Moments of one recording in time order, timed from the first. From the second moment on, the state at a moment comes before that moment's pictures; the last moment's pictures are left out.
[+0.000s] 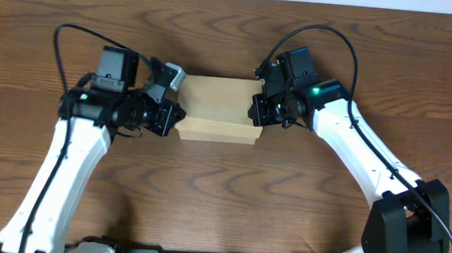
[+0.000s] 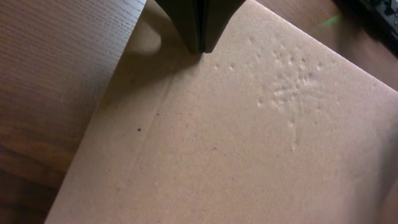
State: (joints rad) left arm -0.16 1.36 1.14 -0.85 0.56 0.13; right arm 0.40 1.72 1.29 -0.73 -0.39 0.22
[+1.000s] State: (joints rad) left arm -0.22 1.60 1.19 -0.86 0.45 0.09; right arm 0.40 1.72 1.29 -0.72 -0.40 0.22
